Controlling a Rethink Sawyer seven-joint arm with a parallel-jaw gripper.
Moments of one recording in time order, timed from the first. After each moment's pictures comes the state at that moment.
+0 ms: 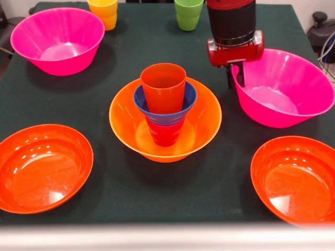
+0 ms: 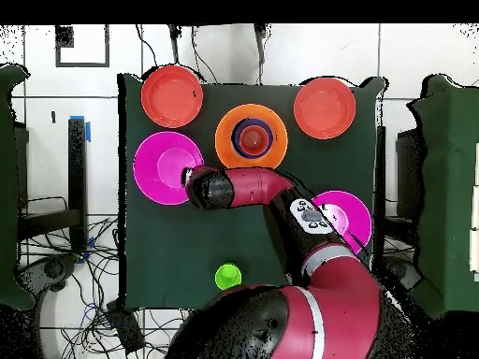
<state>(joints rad) -0.42 -0.44 0.41 1.63 -0.31 0.34 1.90</state>
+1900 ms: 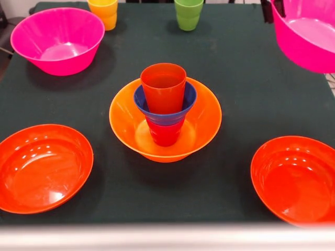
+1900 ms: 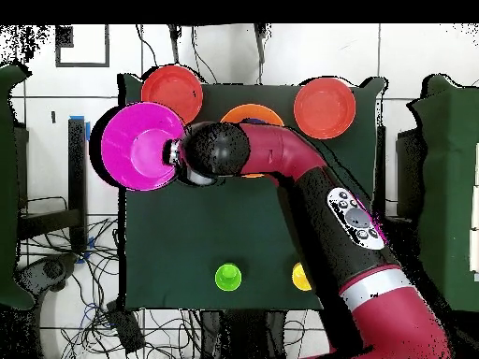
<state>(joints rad) -0.57 -0.69 0.68 1.64 -0.14 0.78 1.90</state>
